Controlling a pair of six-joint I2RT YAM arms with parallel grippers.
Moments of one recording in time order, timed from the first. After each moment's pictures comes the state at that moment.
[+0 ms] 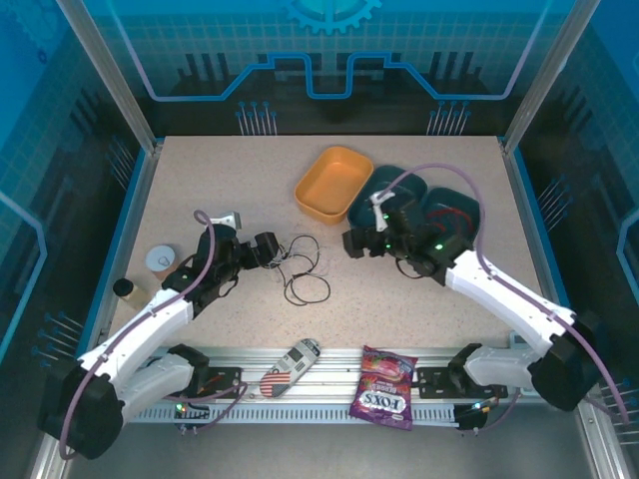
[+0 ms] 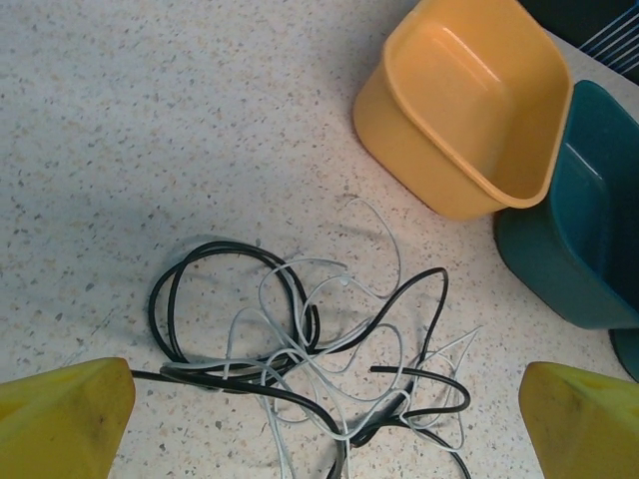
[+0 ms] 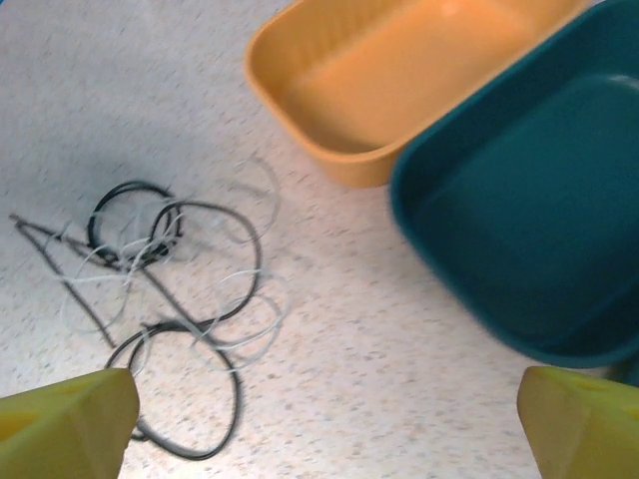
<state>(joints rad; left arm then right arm) -0.36 0.98 0.57 -0.22 -0.05 -0.66 0.68 1.25 1.01 -0.50 0.08 0.32</state>
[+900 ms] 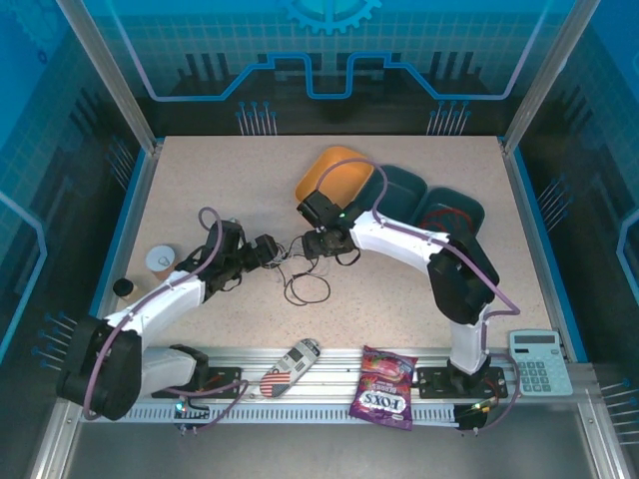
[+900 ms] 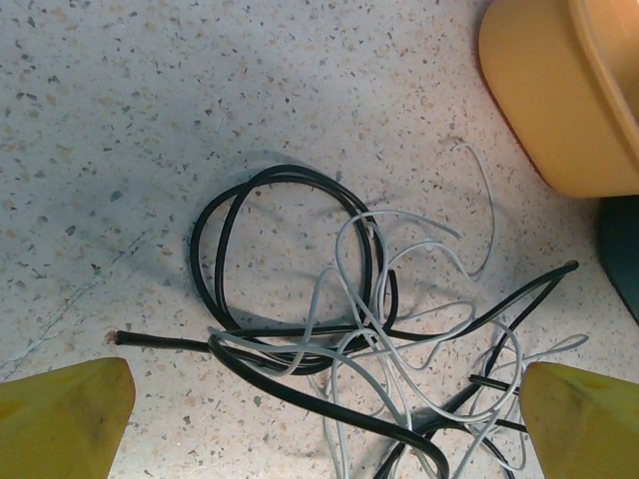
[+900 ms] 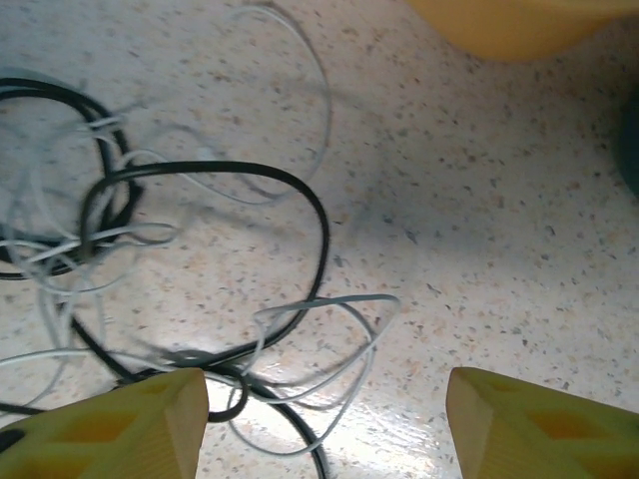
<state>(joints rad) -0.29 1.20 0.58 -0.21 0.04 -0.77 0.80 1.92 1.49 -0.76 0.14 0.56</state>
